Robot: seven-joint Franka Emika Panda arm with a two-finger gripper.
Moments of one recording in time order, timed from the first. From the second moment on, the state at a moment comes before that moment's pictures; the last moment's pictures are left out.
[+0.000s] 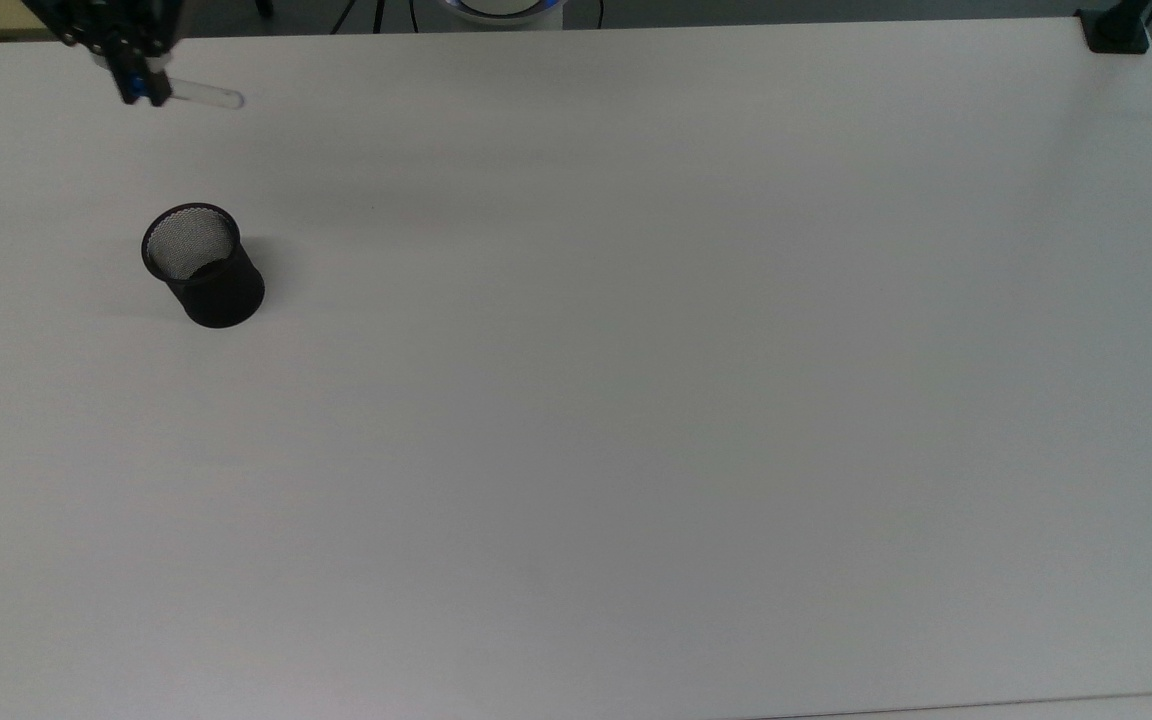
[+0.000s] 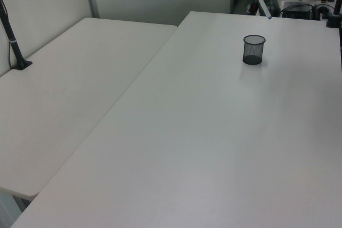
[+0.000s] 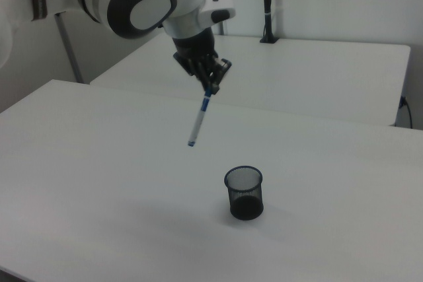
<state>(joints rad) -0.26 0.02 -0.08 -1.66 0.15 1.98 -0.25</state>
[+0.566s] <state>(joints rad) -0.11 0.28 -0.03 -1.66 0.15 2.00 -0.23</state>
